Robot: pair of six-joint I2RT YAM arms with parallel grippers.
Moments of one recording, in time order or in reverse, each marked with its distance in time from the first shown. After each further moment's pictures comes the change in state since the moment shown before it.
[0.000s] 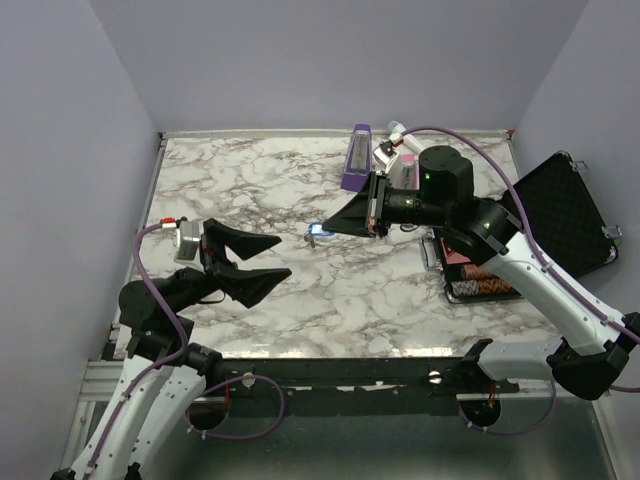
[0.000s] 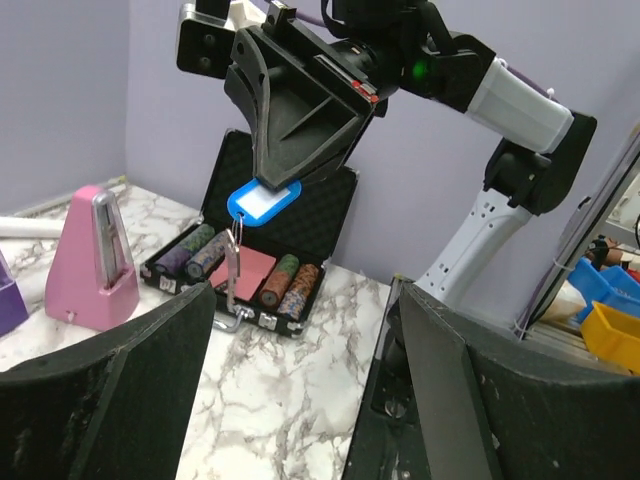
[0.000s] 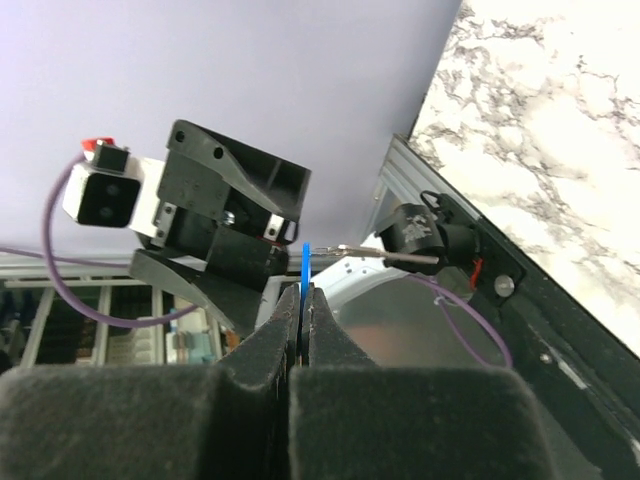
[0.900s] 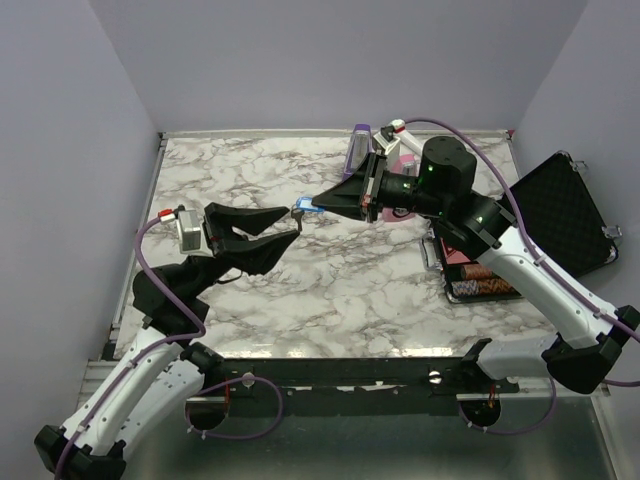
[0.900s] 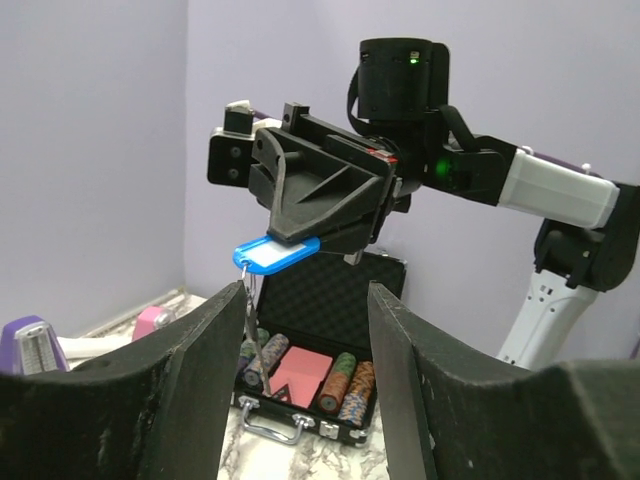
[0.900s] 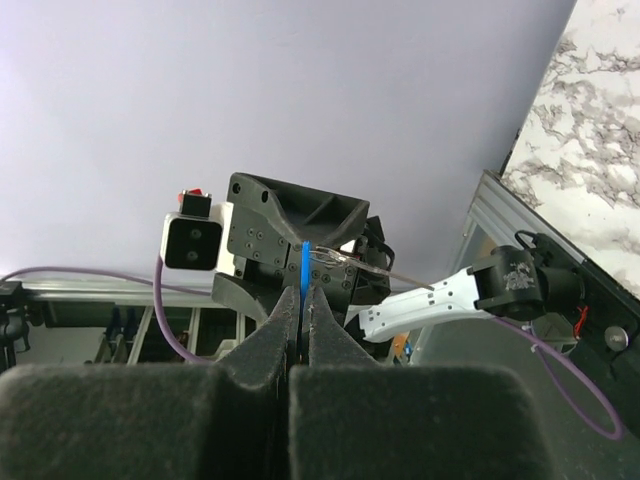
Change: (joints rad) left arm -0.168 0.192 -0.005 0.378 -0.258 0.133; right arm 0.000 0.042 0.029 0.200 0.015 0.238
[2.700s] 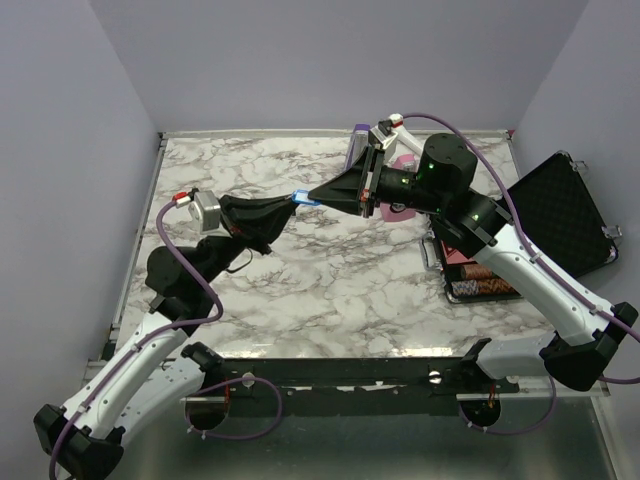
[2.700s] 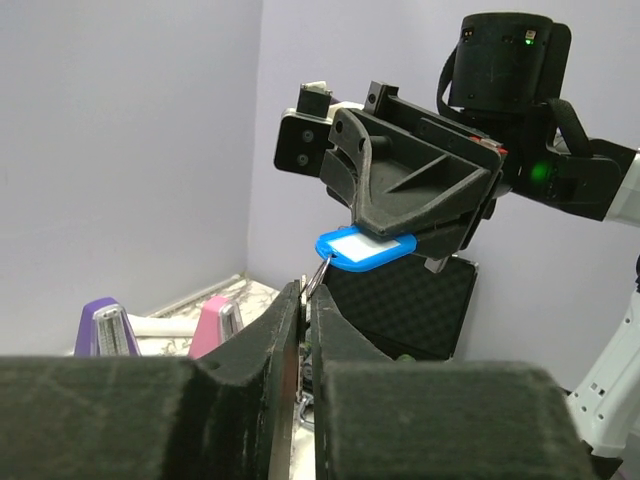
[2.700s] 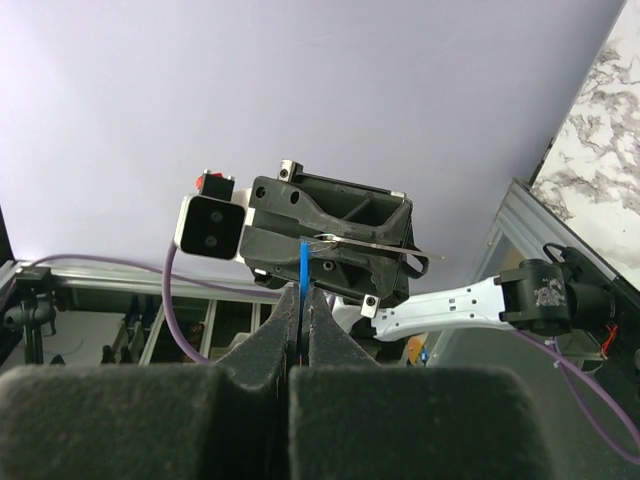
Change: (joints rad) left arm -0.053 0.108 0.076 -0.077 -0.155 0.153; right arm 0.000 0.019 0.008 0.090 -0.024 0.036
